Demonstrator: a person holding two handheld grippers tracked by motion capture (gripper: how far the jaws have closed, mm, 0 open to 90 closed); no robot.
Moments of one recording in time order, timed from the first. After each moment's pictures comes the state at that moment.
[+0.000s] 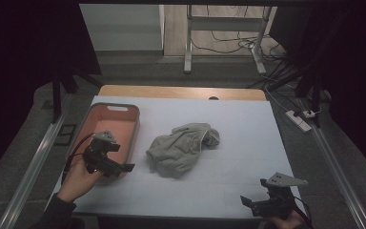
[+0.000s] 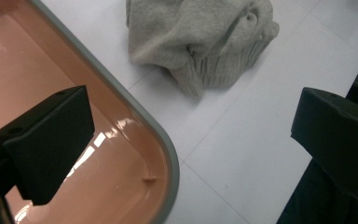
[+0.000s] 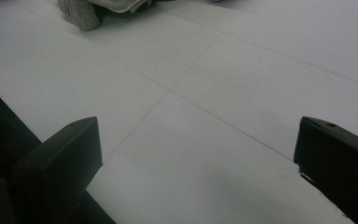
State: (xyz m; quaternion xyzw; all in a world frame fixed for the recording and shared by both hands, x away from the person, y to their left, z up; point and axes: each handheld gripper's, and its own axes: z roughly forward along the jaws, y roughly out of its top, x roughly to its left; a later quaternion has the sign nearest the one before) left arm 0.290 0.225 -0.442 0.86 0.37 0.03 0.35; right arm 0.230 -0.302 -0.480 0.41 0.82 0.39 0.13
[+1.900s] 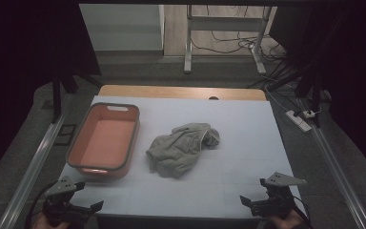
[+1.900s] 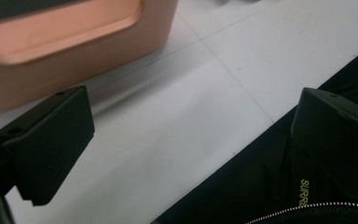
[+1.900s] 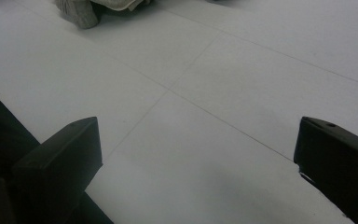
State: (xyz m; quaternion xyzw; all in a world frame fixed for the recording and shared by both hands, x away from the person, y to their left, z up) left arm 0.170 0.291 -0.499 0.80 0.46 0.09 0.38; right arm 0.231 -0.299 -0.480 0.41 0.82 0.38 0.13
